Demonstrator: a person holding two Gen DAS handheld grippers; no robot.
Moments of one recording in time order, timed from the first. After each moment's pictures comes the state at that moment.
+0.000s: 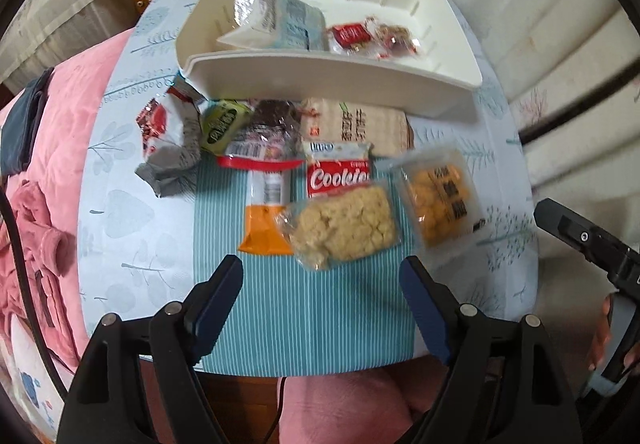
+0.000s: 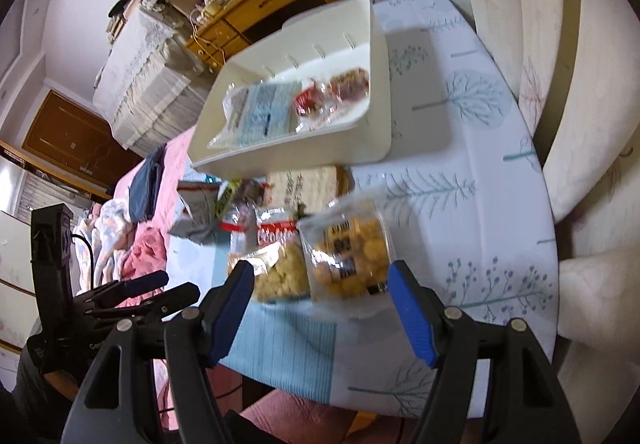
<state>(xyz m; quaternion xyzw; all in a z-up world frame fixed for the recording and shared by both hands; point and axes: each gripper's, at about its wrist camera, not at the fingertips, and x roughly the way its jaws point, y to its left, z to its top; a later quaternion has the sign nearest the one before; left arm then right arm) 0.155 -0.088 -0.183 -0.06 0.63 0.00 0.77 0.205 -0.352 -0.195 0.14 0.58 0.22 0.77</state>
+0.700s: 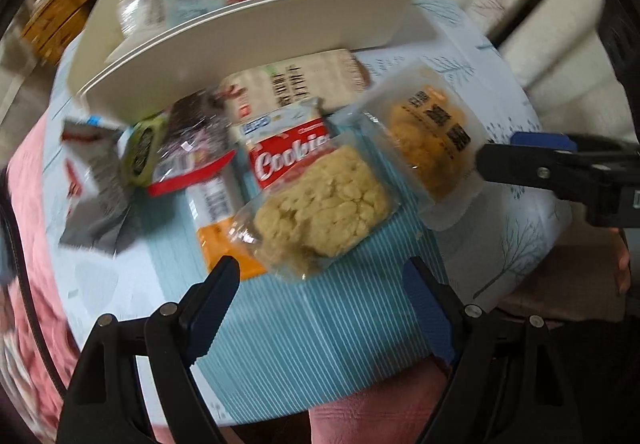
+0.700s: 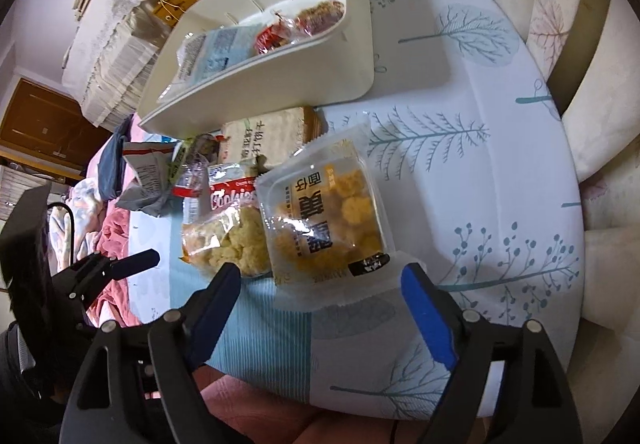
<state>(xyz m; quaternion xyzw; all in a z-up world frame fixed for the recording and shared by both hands) 0.165 -0.122 -0.240 0.08 0.64 -0.13 0.75 0.210 -0.328 -0.252 0.11 0.64 0.18 0.74</state>
